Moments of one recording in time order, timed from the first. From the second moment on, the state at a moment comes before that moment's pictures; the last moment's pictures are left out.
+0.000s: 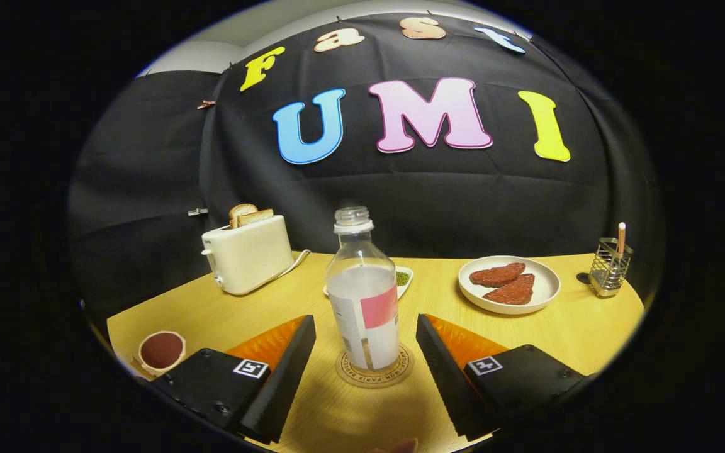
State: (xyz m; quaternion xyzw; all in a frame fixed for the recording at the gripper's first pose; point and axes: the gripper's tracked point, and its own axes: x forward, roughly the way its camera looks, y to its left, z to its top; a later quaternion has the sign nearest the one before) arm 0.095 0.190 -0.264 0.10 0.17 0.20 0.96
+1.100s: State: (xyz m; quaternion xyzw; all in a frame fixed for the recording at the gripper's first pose) arm 0.023 0.087 -0.092 0.07 0.11 0.06 0.99
